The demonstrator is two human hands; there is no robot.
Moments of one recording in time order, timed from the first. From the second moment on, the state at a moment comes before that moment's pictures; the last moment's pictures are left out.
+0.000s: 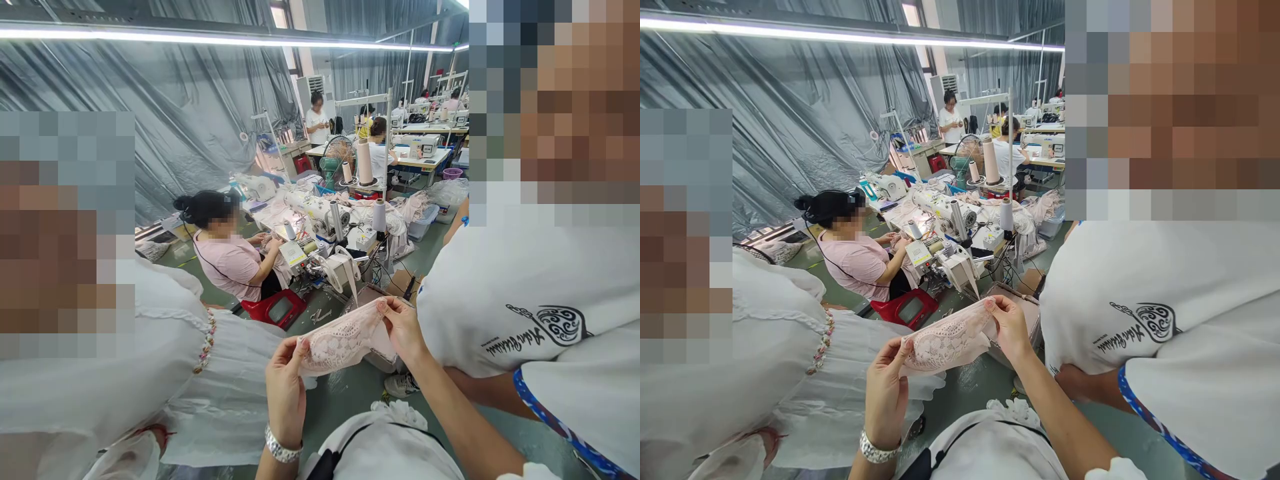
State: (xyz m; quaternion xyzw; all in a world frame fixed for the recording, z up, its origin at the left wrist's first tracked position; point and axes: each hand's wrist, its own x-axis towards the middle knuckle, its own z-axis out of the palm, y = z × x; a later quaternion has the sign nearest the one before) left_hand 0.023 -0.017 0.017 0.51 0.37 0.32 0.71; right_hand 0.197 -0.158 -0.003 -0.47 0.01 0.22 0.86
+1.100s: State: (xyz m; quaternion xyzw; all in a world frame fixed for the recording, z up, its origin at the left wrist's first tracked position) left_hand 0.022 -0.014 0.016 0.48 0.37 0.31 0.73; right_hand 0.195 -0.156 -0.003 -0.49 0.00 0.20 0.85
